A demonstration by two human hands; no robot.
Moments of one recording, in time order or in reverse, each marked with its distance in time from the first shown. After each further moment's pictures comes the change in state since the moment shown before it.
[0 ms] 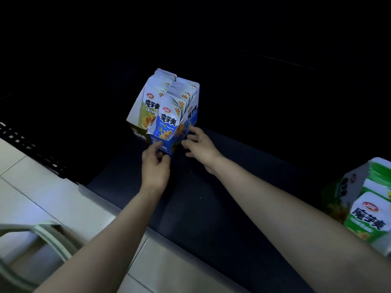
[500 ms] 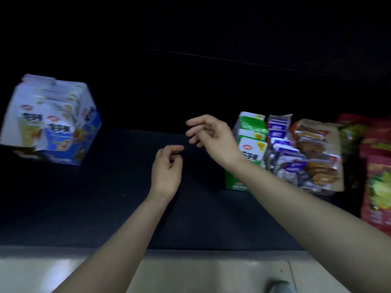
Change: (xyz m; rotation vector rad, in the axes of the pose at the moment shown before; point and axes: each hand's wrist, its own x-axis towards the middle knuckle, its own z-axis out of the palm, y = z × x) left_hand -0.132 0.060 0.127 -0.007 -0.590 0.266; right_hand -0.180 0.001 -0.162 -0.196 0.489 -0.280
